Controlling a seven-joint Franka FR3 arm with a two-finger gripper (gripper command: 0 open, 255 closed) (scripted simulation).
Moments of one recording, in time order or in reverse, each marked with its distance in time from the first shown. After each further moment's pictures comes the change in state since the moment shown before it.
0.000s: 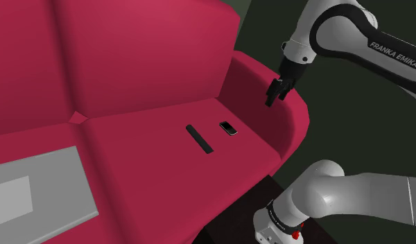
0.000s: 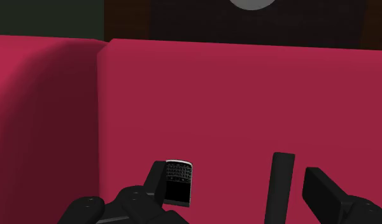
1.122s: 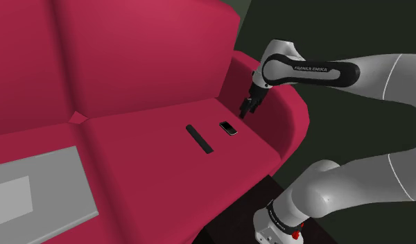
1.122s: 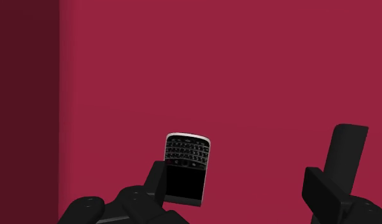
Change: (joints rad) arm -0.001 0.316 -0.197 -0.171 -0.009 0.508 -0.178
